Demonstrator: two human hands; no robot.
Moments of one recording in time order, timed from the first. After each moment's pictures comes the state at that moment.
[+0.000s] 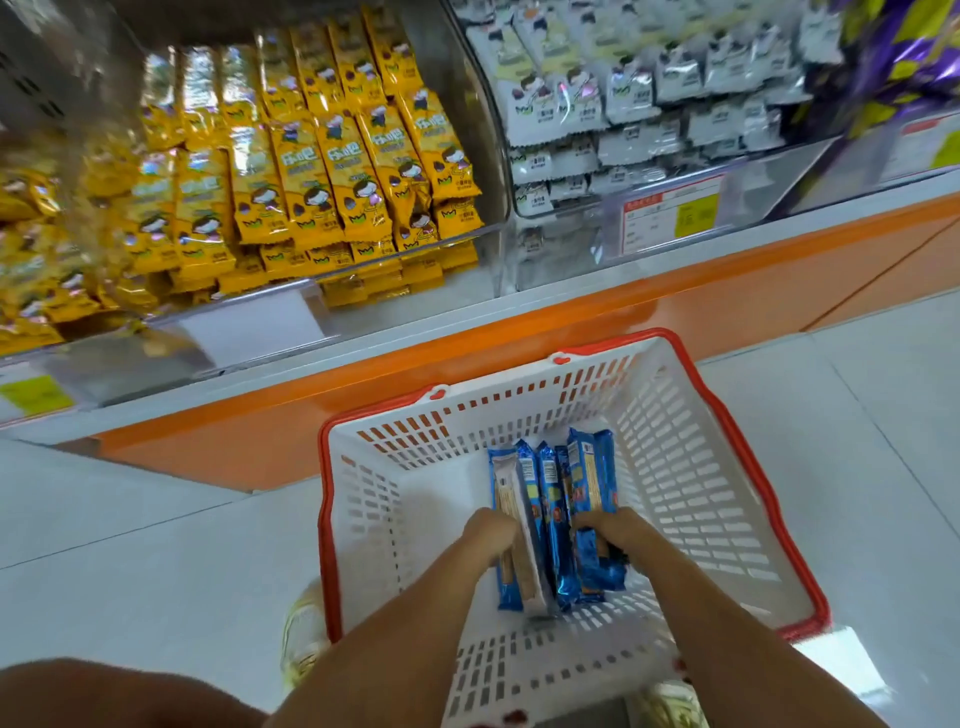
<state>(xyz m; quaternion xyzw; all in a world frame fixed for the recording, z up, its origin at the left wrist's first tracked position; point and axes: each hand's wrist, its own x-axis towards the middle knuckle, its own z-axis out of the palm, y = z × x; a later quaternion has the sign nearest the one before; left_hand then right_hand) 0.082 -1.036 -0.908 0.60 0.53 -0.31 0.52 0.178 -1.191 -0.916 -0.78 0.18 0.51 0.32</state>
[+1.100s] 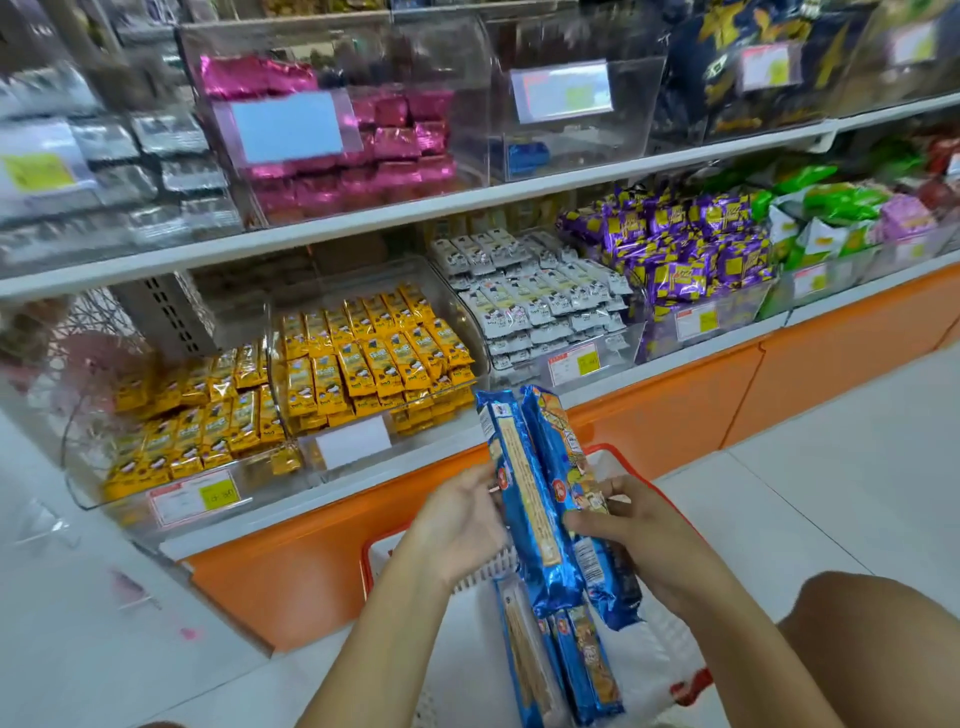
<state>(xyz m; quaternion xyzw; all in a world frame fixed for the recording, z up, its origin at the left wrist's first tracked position) 0.042 -1.018 -0.618 0.40 0.19 -0.09 0.89 0.092 -1.199 -0.622 -0.68 -0.05 0.31 0.66</state>
